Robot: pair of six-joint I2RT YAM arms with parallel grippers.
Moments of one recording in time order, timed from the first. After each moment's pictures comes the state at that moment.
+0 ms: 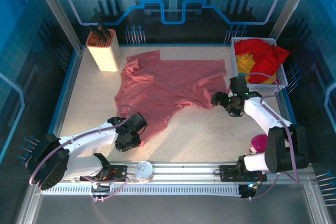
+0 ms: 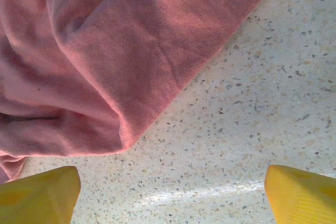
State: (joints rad) left arm -0.72 1.19 0.56 -0.86 -0.09 -1.13; right arm 0.11 1.37 0.82 -0.58 -0.12 0.57
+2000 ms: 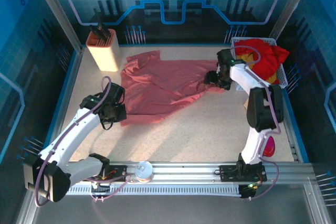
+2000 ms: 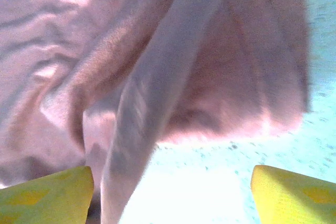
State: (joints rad) left arm -0.30 1.11 0.92 -1.06 -0.12 -0.56; right arm 0.14 1.85 1.41 -0.76 -0.08 0.41
